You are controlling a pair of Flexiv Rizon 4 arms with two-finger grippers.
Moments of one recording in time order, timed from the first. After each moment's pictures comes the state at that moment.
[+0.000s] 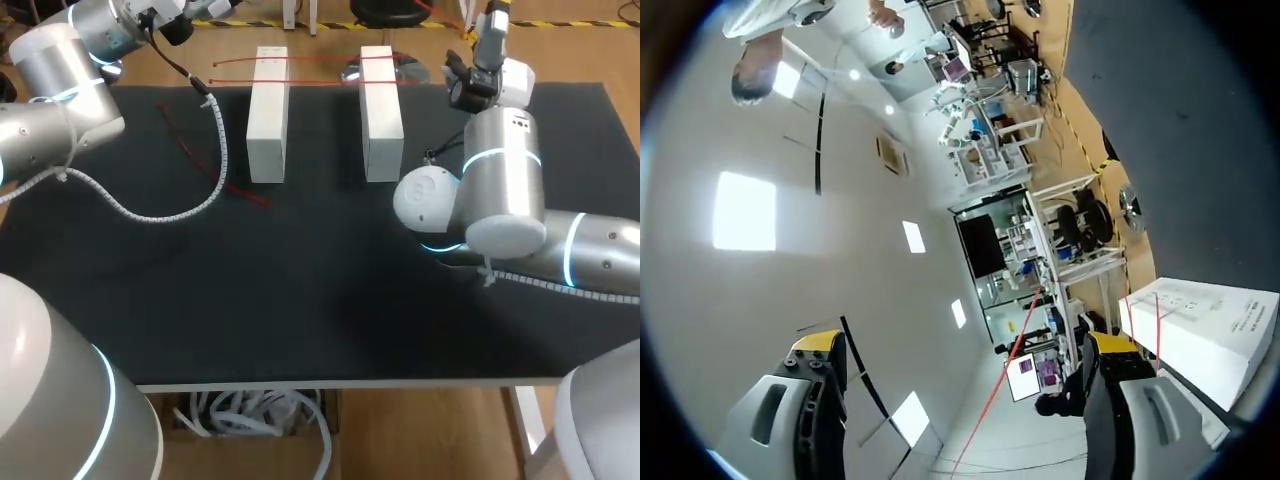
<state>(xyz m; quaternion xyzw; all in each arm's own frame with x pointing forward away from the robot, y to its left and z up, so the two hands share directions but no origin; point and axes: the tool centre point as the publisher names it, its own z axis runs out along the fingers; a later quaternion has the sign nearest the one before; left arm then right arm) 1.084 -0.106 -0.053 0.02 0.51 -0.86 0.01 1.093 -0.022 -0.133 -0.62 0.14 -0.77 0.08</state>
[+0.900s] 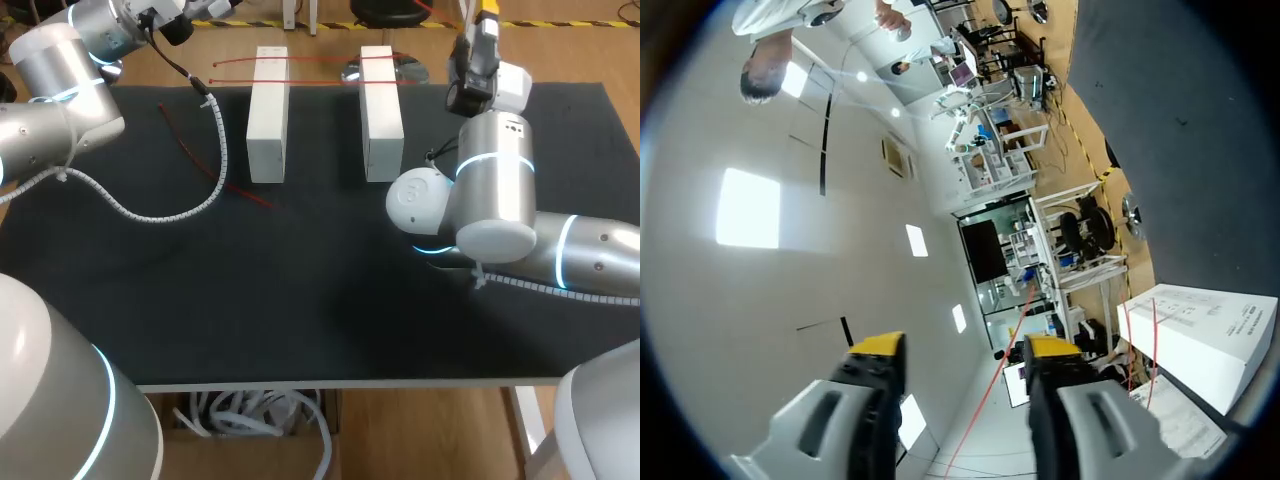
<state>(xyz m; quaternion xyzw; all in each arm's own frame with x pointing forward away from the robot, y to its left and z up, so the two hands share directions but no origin) 1.084 -0.106 -0.053 0.02 0.51 -0.86 0.01 1.088 -0.019 -0.135 -0.62 0.14 -0.77 0.06</state>
